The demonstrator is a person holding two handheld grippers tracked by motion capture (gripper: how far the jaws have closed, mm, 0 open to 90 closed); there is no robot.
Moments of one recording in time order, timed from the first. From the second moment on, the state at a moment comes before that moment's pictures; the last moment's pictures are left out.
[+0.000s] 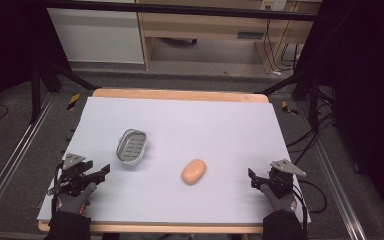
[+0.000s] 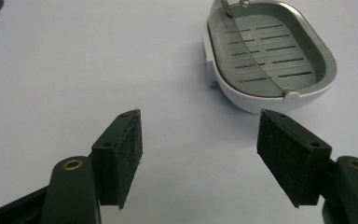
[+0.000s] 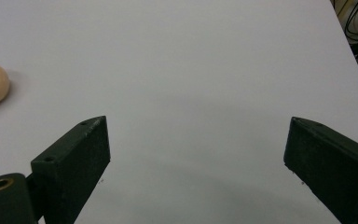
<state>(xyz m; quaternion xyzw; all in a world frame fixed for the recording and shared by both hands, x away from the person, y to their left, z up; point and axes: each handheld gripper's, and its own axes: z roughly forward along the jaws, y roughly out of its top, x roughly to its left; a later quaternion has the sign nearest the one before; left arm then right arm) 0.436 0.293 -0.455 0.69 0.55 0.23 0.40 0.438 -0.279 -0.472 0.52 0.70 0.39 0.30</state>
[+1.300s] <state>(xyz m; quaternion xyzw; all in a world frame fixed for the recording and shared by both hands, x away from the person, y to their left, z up) 0.427 0.239 -0.447 0.74 0.49 0.22 0.40 0.433 -0.269 -0.472 0.51 0.71 0.38 0.30</state>
